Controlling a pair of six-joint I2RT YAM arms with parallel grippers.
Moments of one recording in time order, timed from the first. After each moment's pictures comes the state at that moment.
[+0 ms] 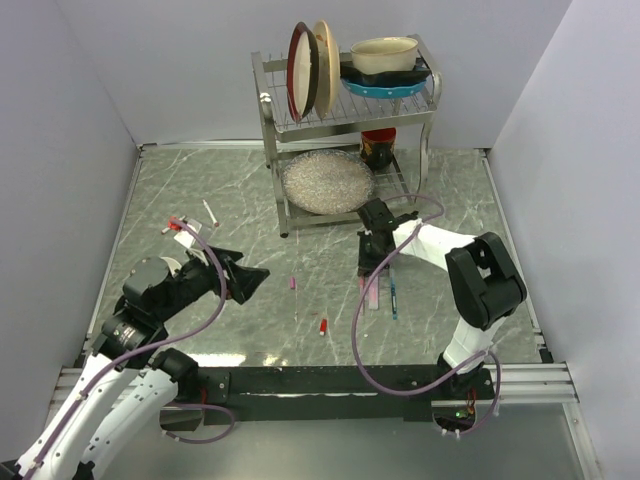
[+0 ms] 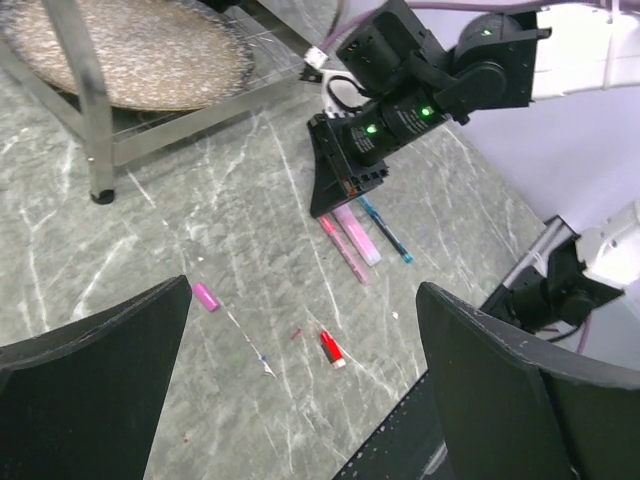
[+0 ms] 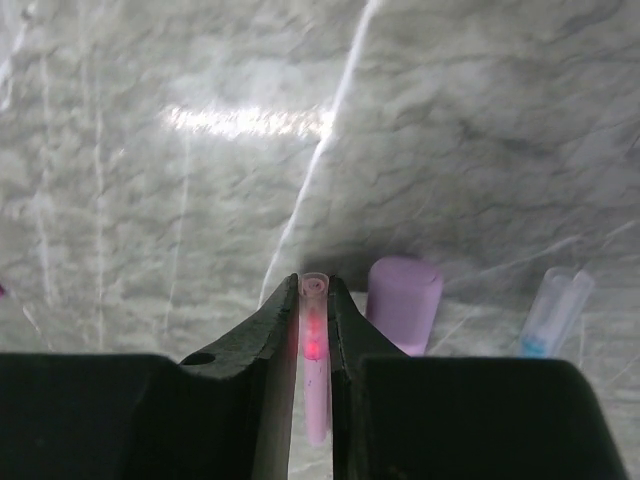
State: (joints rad) left arm -0.49 0.47 0.68 -0.33 0.30 -0.39; right arm 0.49 1.74 1.05 -0.53 -0.04 0.56
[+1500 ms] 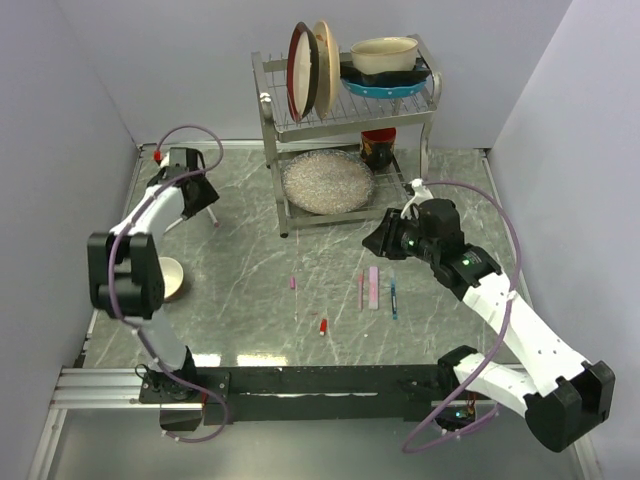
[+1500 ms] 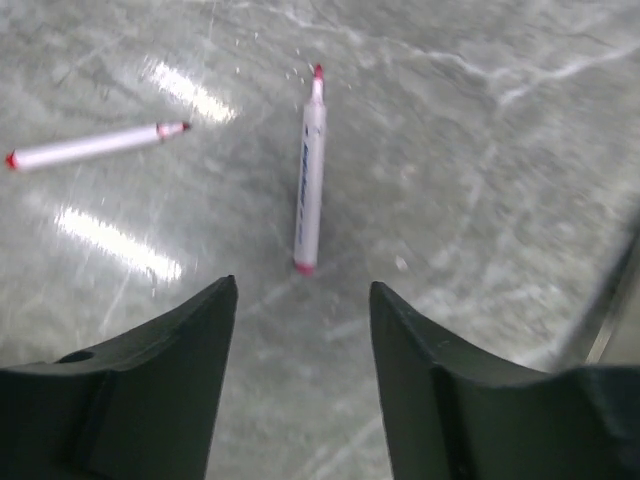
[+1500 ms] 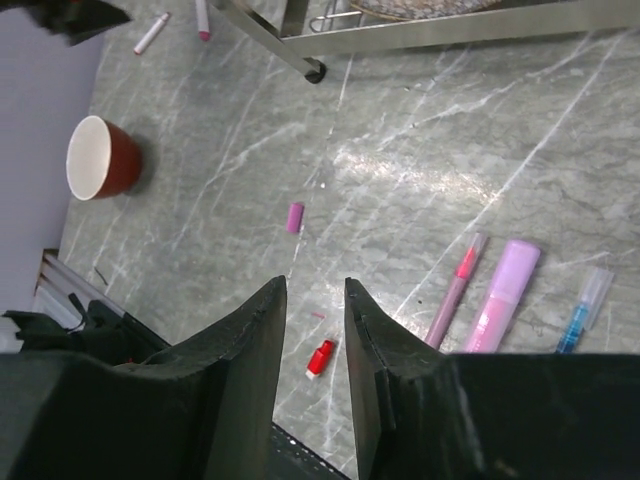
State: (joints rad) left arm -0.02 1.77 1.35 -0.47 -0.20 -0.62; right arm 0.45 1.00 0.89 -0.40 -0.22 0.54
